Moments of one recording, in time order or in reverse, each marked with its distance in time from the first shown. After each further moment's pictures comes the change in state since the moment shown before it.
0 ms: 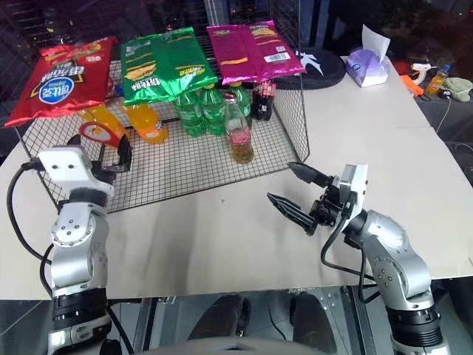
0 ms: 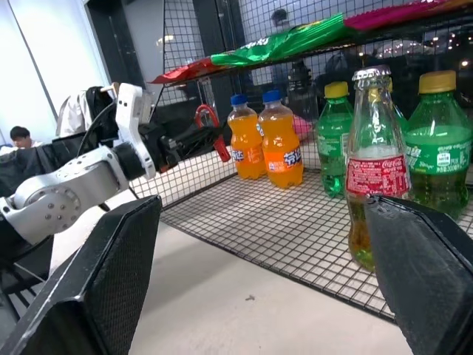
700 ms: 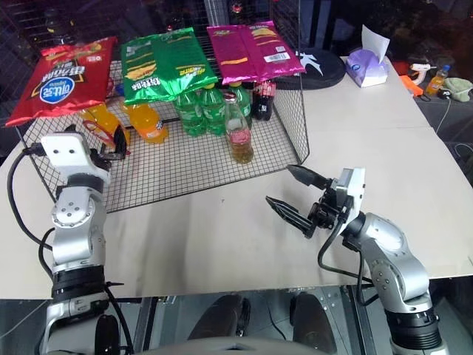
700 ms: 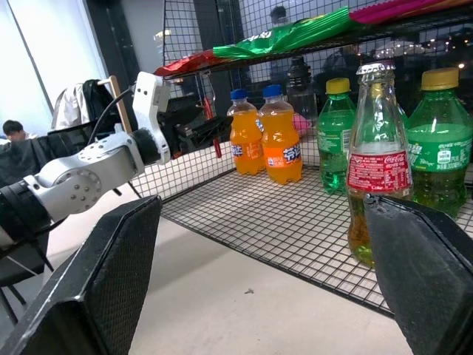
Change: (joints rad) left arm -0.129 0.065 0.001 0.233 0.040 -0.086 0.002; right arm 0.011 0.004 0.019 0.001 -0.029 -0.024 0.000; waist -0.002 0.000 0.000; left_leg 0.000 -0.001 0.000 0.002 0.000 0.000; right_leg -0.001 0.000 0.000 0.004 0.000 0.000
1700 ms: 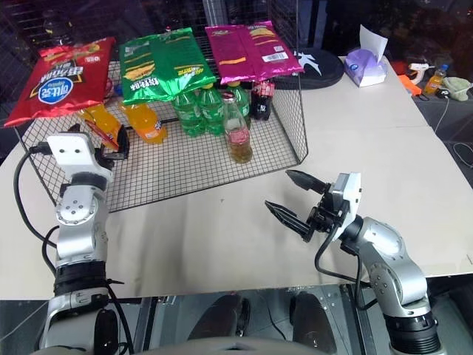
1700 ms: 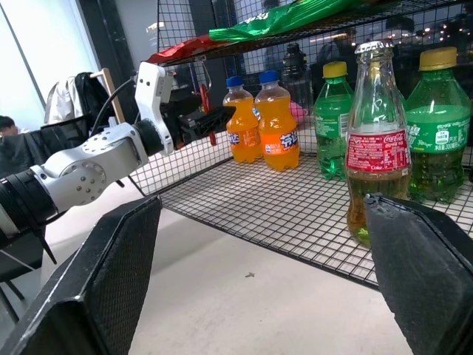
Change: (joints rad) left arm -0.026 0.015 -0.021 0.094 0.009 -0.069 -0.011; right arm 0.027 0.008 0.012 0.000 -0.029 -0.001 -0.003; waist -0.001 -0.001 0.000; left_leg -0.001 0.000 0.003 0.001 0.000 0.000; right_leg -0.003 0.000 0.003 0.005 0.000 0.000
